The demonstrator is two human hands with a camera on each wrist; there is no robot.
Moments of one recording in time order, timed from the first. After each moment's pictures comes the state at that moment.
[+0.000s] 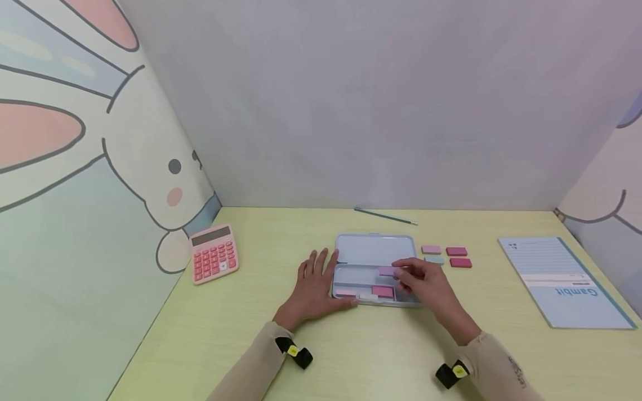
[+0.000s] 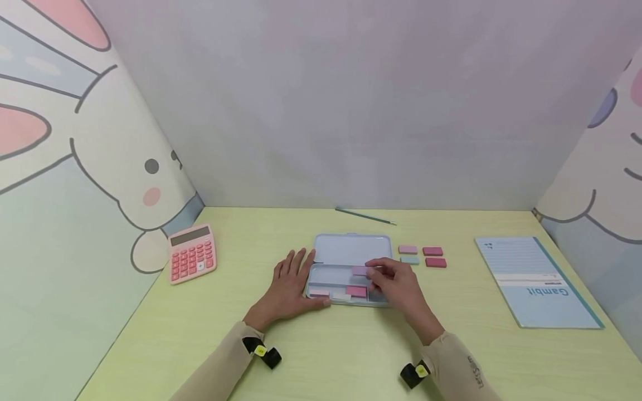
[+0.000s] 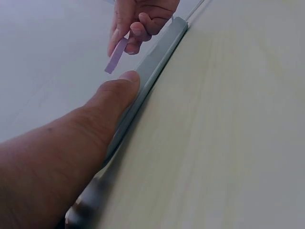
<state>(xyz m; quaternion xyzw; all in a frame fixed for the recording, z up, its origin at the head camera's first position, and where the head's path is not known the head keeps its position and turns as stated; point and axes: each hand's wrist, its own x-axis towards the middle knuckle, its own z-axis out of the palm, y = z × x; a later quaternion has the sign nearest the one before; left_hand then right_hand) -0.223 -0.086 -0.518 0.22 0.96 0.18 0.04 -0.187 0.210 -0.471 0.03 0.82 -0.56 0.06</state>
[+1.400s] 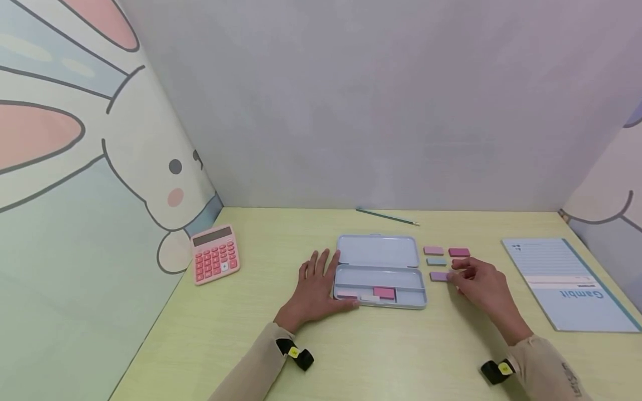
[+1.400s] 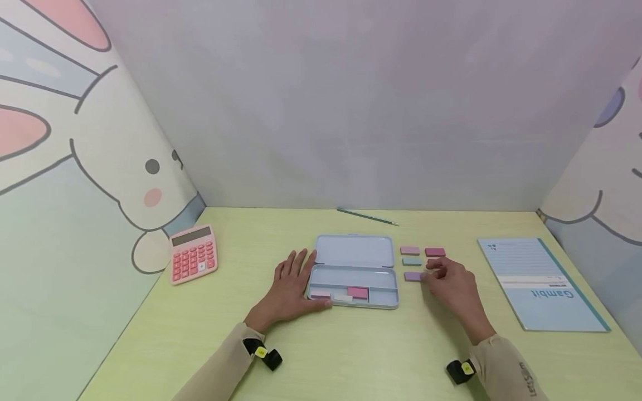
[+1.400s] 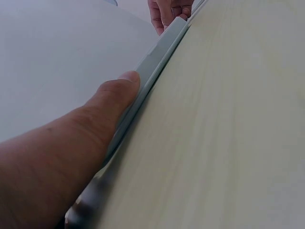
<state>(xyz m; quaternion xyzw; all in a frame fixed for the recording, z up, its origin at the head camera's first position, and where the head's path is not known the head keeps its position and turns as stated) -0.223 -0.086 -0.517 0.22 0.96 0.18 0.04 -0.188 0.306 -0.478 0.08 0.92 -0.37 0.03</state>
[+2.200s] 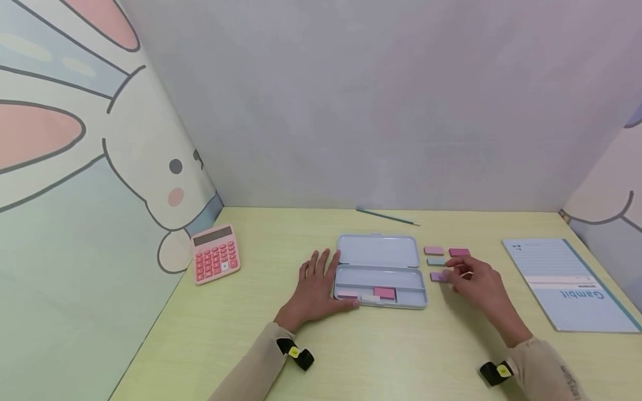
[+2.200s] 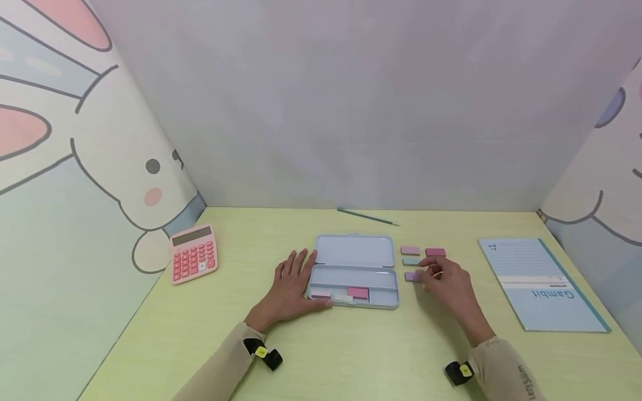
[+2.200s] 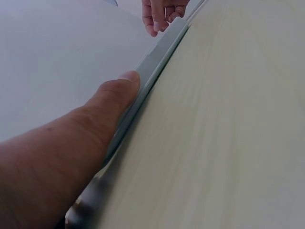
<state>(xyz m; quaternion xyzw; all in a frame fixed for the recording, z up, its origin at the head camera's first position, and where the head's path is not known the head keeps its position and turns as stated) -0.224 -0.086 -0.520 0.22 0.96 0.18 0.04 -0.188 0.298 -0.476 0.05 0.92 -0.38 0.02</state>
